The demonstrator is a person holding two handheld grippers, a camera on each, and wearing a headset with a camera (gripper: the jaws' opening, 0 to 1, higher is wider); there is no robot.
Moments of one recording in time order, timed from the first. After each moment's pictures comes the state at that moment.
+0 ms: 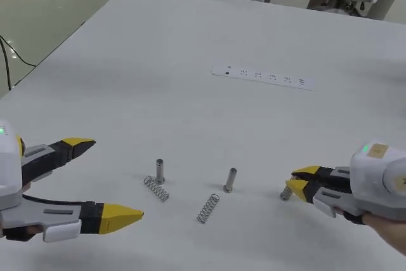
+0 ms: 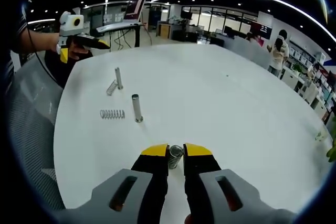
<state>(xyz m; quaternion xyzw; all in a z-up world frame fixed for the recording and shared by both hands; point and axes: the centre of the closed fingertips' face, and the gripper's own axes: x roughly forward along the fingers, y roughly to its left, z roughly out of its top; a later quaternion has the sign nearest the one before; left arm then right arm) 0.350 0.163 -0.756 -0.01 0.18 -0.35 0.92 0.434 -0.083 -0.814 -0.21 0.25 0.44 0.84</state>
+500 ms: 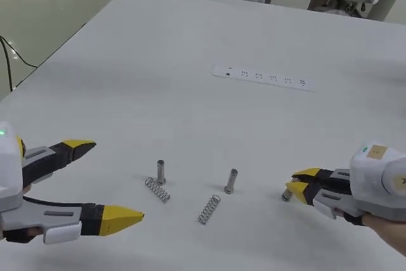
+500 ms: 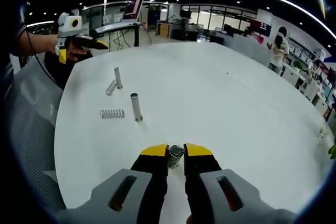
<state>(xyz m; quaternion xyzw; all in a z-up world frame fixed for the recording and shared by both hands) 0.348 0.164 -0.756 -0.01 0.19 -0.35 0.92 0.435 -0.083 -0.814 -0.20 0.26 0.44 0.84</state>
